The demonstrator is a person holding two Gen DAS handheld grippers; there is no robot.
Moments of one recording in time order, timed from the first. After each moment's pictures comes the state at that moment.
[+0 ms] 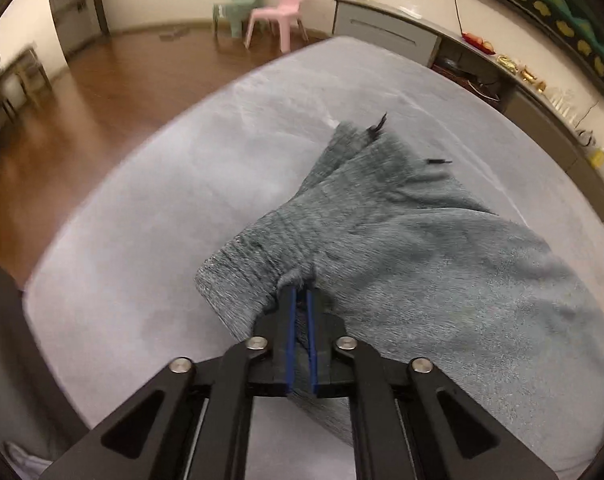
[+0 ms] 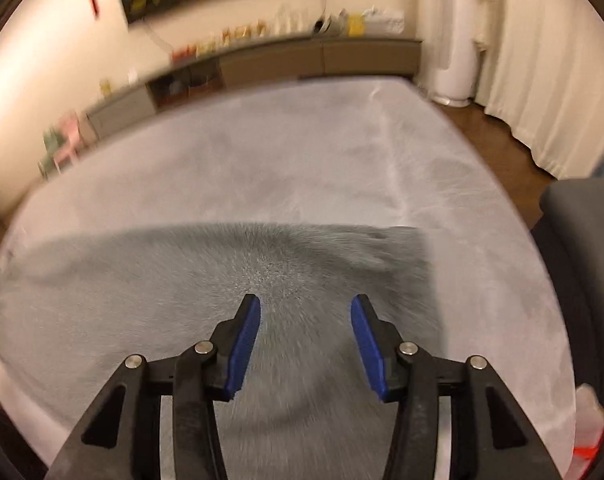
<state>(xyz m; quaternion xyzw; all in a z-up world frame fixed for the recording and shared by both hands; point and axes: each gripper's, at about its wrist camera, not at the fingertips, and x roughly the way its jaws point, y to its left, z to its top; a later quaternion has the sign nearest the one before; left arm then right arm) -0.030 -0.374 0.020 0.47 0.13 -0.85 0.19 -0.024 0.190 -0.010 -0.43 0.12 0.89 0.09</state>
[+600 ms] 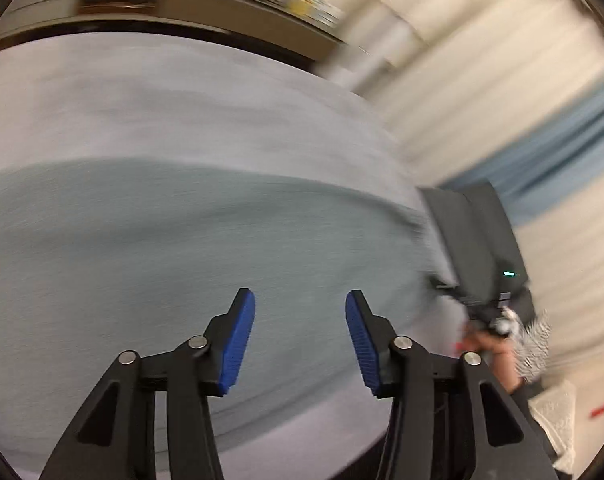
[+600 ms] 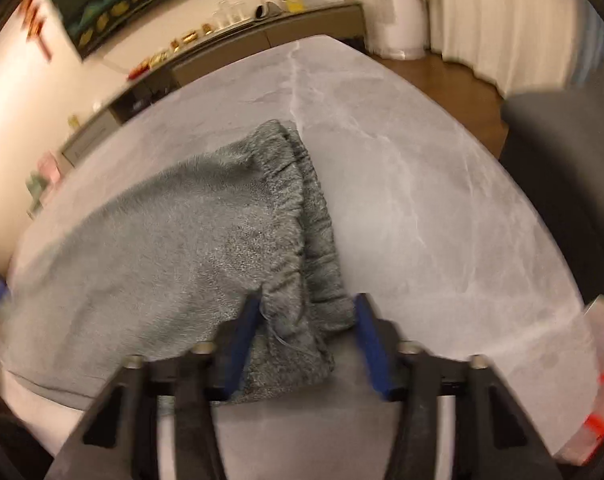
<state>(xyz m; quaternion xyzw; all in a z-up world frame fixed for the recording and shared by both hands) -0.038 0.117 0.064 0.53 0.11 -0.76 -0.36 0.013 0.245 -0.042 -0.46 0.18 0.86 0.12</state>
